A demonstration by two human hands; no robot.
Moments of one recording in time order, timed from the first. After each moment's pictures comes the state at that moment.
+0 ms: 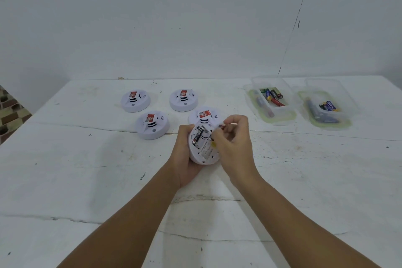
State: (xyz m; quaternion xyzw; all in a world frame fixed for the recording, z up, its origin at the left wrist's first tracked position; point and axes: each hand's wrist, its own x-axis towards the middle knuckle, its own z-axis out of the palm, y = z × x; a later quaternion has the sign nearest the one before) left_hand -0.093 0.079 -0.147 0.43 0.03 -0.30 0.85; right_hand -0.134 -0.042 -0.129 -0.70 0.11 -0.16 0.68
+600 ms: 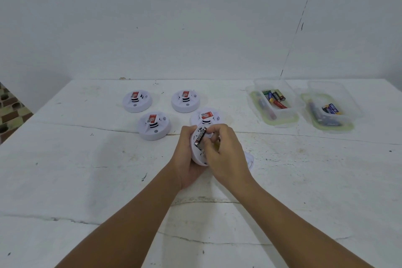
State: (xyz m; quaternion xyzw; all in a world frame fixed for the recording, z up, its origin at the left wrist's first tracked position) left_hand -0.094 0.080 -0.143 0.39 0.06 -0.31 0.86; right_hand -0.130 -0.030 -0.146 -0.84 0.02 -0.15 0.52
